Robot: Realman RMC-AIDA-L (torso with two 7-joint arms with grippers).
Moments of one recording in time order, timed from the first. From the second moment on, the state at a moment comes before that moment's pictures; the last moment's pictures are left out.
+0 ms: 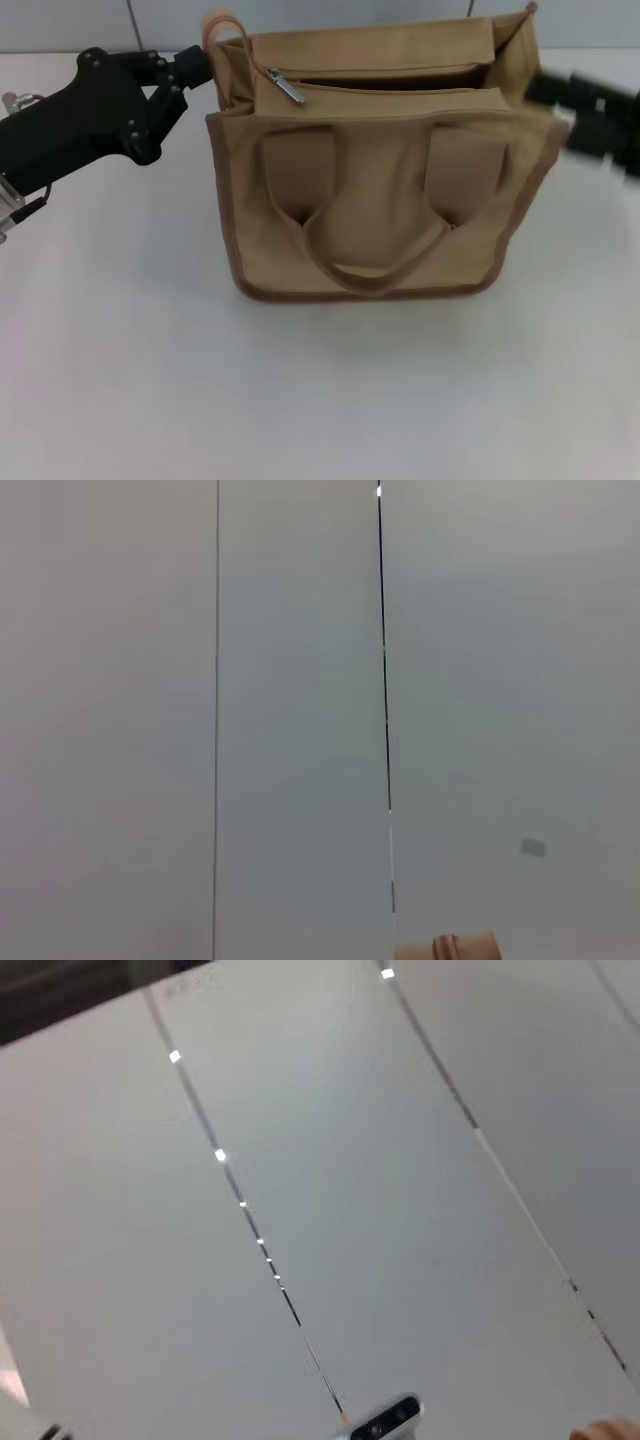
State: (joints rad) left arm -0.56 -2.05 0.46 0.47 1.73 1.72 -0.98; right arm 0.53 1.98 -0.63 -0.51 -1.60 -2.07 1.58
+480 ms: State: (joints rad) left arm -0.56 -2.05 0.46 0.47 1.73 1.72 -0.97; right arm 0.77 1.92 -0.66 -0.65 -1.78 -1.88 2.01
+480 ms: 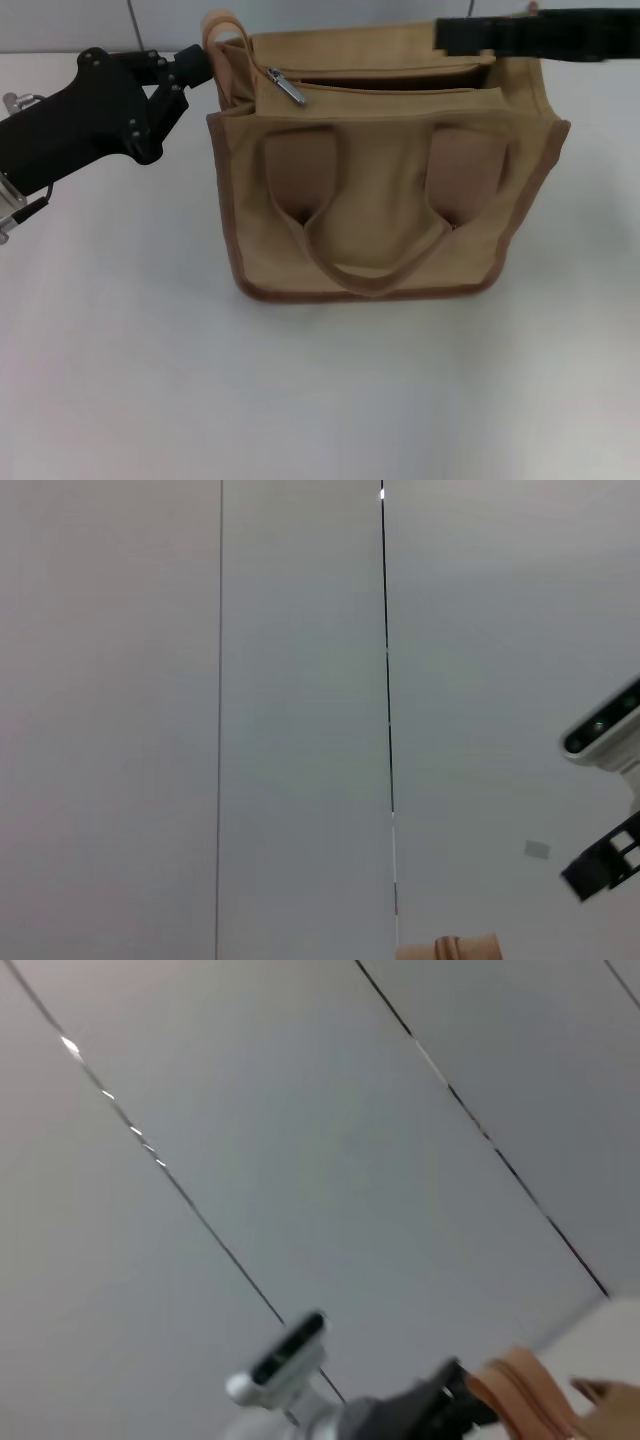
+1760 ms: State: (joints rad) left arm -0.56 -2.05 0.46 0.47 1.73 1.72 -0.97; right arm 1.00 1.95 -0.97 -0.65 -1.91 -1.56 2.27
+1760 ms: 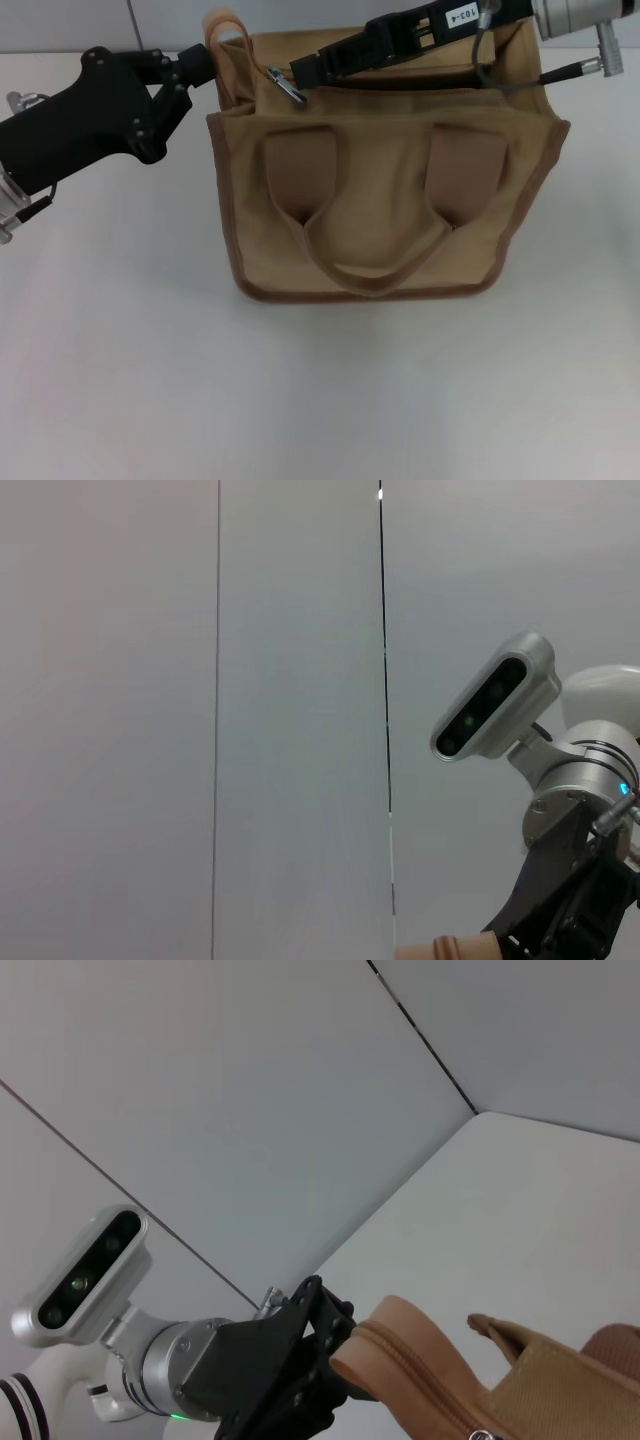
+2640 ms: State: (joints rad) left arm -0.59 -2.06 0.47 0.46 1.73 1.73 -0.96; right arm 1.05 2.01 -0.98 -0.65 -2.01 -1.49 2.30
